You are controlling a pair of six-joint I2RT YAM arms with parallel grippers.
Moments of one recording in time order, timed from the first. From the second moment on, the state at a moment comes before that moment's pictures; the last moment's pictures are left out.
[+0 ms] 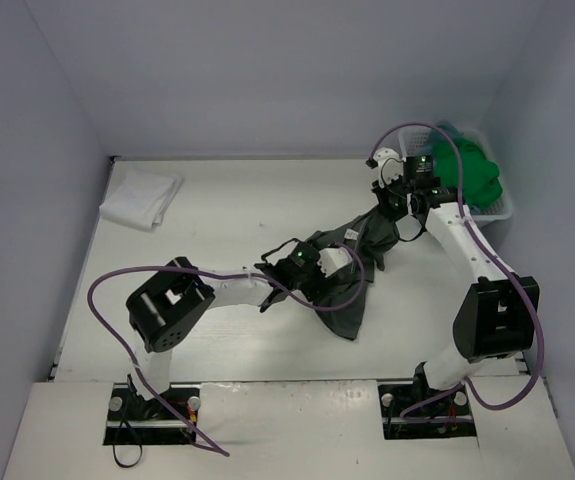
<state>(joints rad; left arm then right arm) -0.91 1.90 1.10 0.15 -0.07 0.27 0.12 1.57 1.30 -0.53 -0.20 -0.39</state>
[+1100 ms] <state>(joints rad) -0.84 1.91 1.27 -0.06 -0.03 0.30 0.10 1.57 1.28 -0.52 -0.25 -0.37</state>
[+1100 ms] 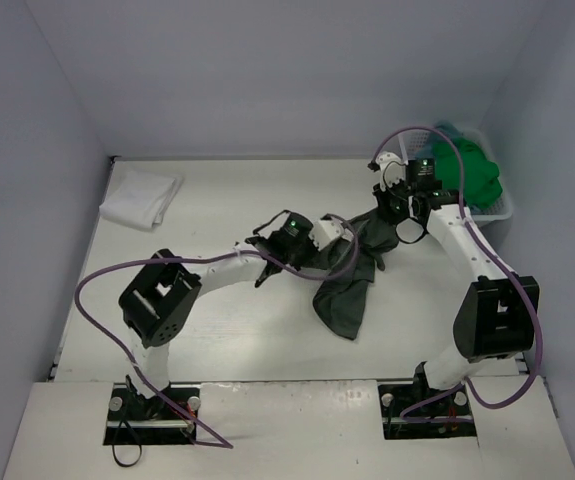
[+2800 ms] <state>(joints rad) -0.84 1.85 1.09 0.18 -0.14 0.37 0.12 1.41 1.27 -0.64 -0.44 -0.38</state>
